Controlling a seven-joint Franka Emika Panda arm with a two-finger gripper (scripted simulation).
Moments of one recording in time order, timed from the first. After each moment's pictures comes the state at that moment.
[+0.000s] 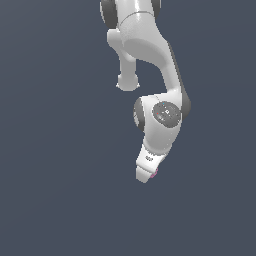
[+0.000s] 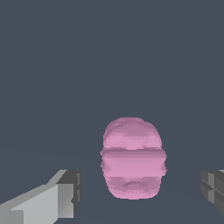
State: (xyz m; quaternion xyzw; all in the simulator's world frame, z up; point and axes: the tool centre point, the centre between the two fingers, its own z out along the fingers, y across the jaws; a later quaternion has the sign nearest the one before) arm 0.082 0.092 0.102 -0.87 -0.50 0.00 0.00
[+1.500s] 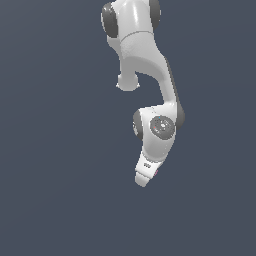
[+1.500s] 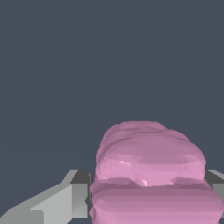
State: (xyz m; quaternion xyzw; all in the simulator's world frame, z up) arm 0.083 0.092 0.052 -0.87 -0.50 0.00 0.00
